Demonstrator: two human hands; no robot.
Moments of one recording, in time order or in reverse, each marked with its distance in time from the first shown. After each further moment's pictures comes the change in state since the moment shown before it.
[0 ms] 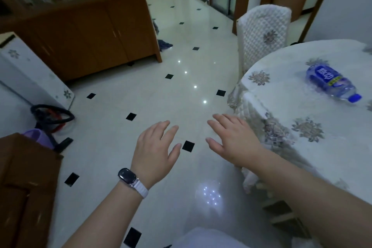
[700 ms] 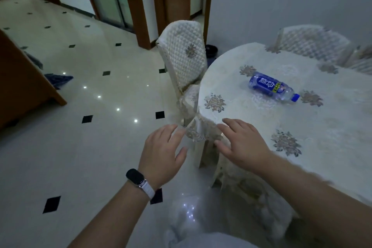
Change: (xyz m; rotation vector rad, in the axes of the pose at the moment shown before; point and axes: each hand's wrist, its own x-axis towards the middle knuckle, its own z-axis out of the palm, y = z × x) left_hand 0.329 -0.080 0.157 -0.359 -0.072 0.572; right_hand 0.175 0.113 0.035 -0.206 -0.006 0.658
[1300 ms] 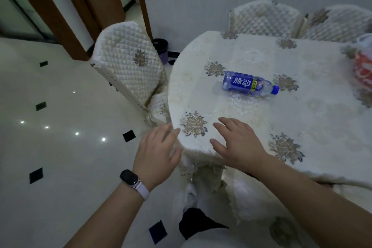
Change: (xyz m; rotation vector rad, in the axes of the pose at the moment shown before) left_hand 0.214 -0.078 0.114 -0.146 -0.246 0.278; right_hand 0.129 0.080 0.066 0.070 -0.089 0.445
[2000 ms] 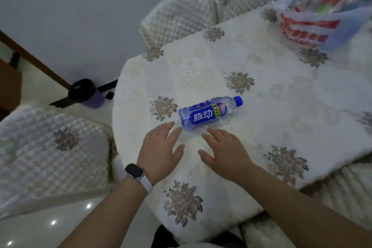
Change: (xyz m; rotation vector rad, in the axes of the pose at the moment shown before) left_hand 0.328 -0.007 0.095 0.016 -0.282 0.577; right_hand 0.144 0.095 0.031 0.103 0.129 0.562
